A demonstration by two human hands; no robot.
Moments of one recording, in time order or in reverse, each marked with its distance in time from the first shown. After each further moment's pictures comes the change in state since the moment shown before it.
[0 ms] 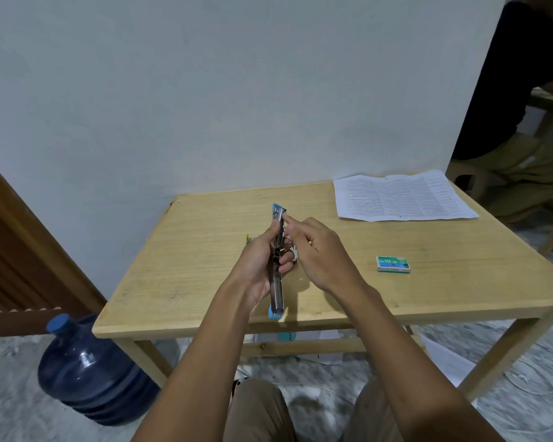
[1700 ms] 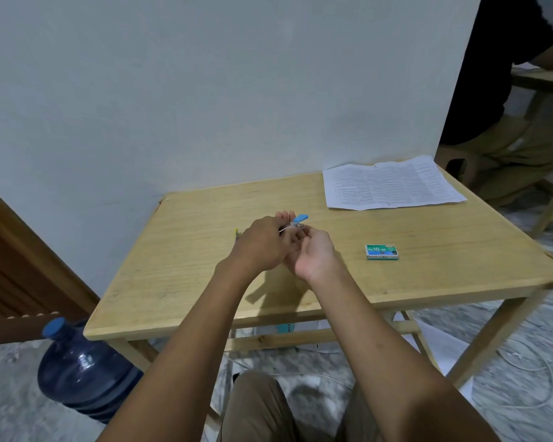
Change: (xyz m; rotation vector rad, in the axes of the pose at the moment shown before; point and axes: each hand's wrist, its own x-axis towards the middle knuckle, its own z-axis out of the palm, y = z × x) left_hand 0.019 0.008 0.011 1.482 0.089 0.292; right_hand 0.025 0.021 0.019 1.815 0.263 0.886
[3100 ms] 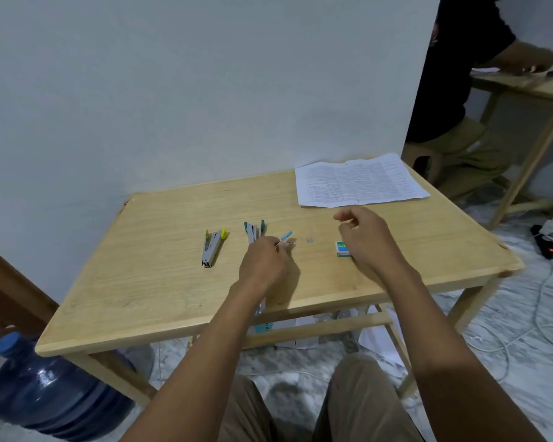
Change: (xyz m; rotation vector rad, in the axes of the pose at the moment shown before) left_hand 0.004 0.013 0.068 -0.120 0.088 -0.131; right_hand -0.046 -0.127 -0.049 -1.876 0.276 -0.886
